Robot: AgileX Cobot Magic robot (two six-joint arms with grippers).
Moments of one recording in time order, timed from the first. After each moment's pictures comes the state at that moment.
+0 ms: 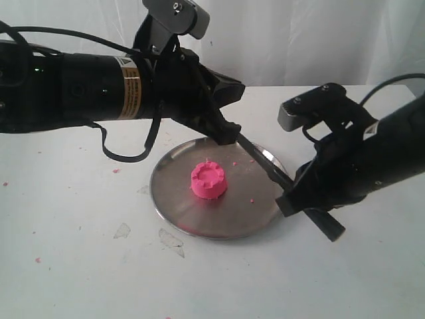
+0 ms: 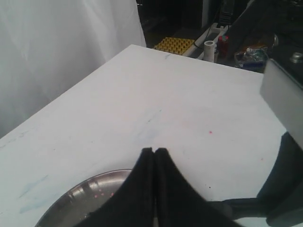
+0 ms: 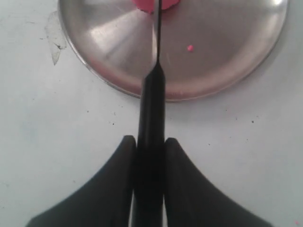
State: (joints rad) left arm -0.59 1.50 -1.05 1.31 -0.27 -1.12; right arm 0.39 1.34 -0.84 0.37 0.67 -0.47
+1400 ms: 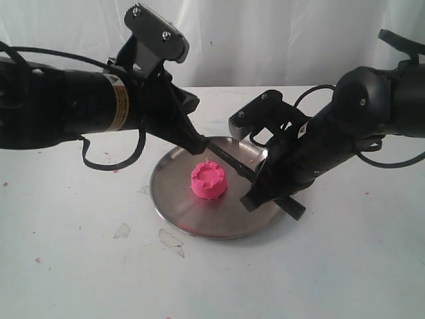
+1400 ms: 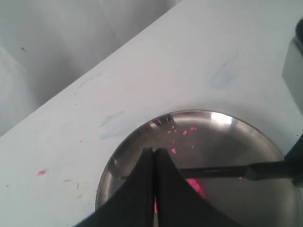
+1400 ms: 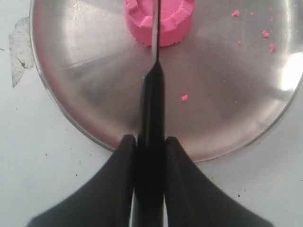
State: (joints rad) left arm -0.59 1.50 -1.00 1.39 0.02 -1.15; right arm 0.48 1.61 -0.99 0.28 0.53 -0.54
